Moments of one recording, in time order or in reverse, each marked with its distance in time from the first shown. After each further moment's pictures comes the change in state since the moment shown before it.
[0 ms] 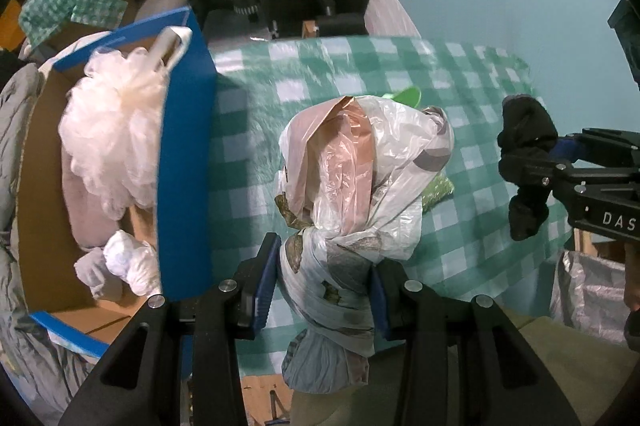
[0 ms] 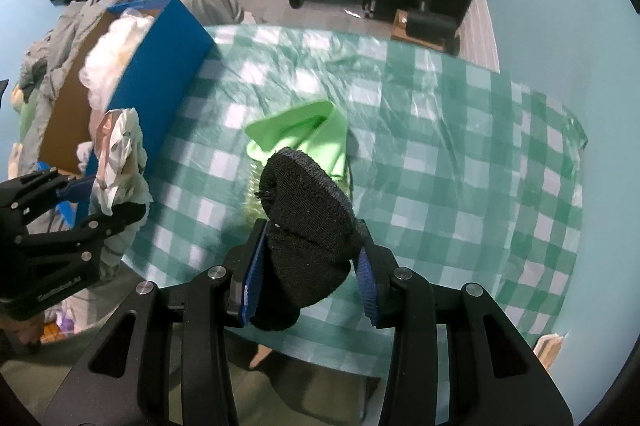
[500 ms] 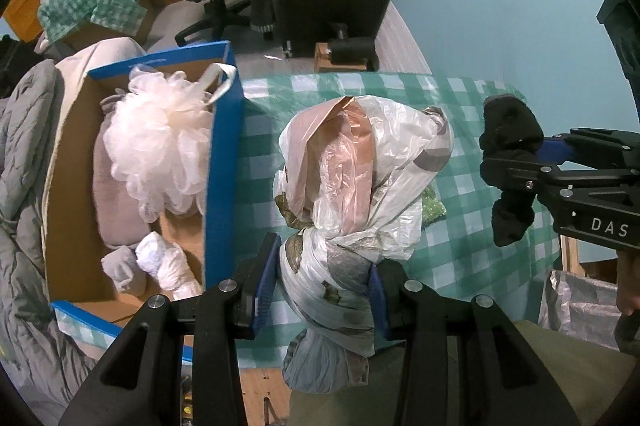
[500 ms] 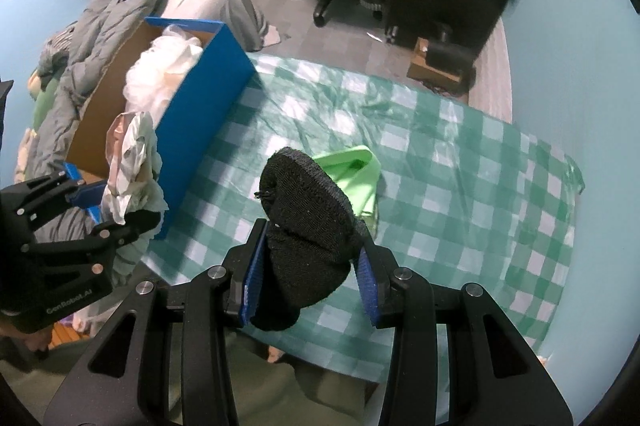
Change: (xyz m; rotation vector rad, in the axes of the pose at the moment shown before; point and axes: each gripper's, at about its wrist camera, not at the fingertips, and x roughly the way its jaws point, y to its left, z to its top) left arm -0.043 0.016 -0.001 -0.053 -0.069 0.013; right arm -0.035 0.035 0.024 -0.083 -0.047 0.027
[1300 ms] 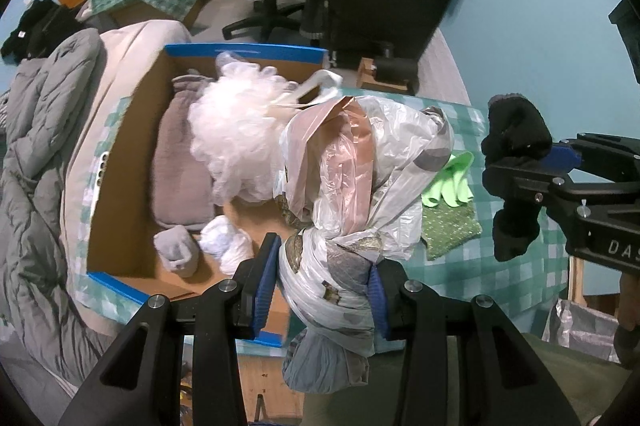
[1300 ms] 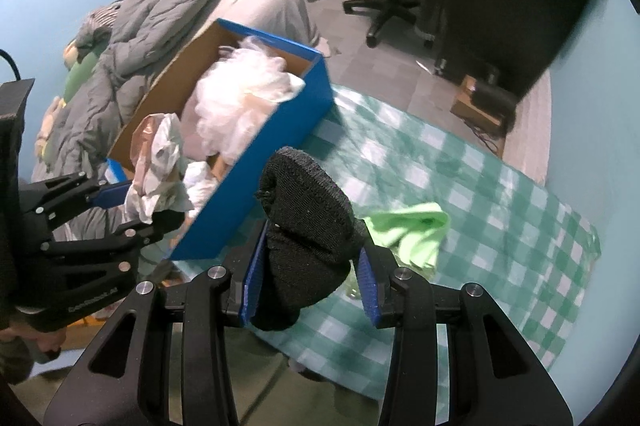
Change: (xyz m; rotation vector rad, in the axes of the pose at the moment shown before) left arm -0.031 0.063 -0.010 -0.148 -0.037 0.073; right arm 0.000 0.081 0.044 -0.160 -0.031 0.085
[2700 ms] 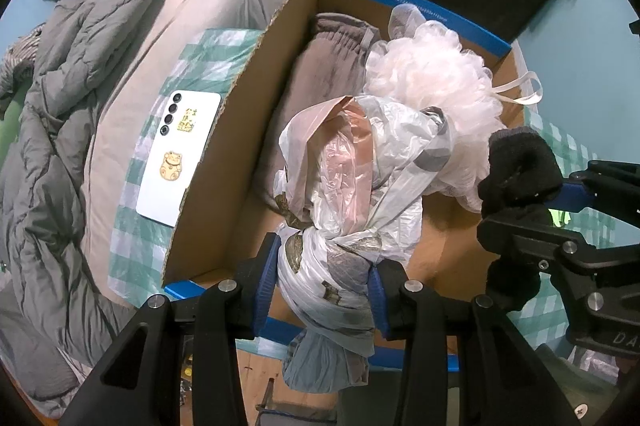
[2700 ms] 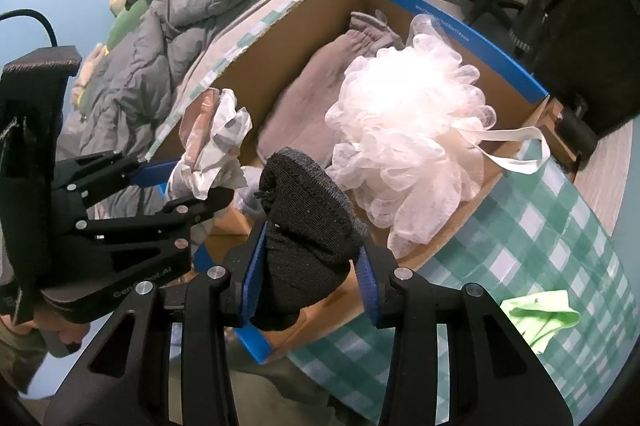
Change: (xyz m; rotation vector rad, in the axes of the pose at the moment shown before) left arm 0.055 0.146 -0.007 -0.172 0.086 0.085; right arm 0.117 0.126 0.063 -0.155 0.126 0.159
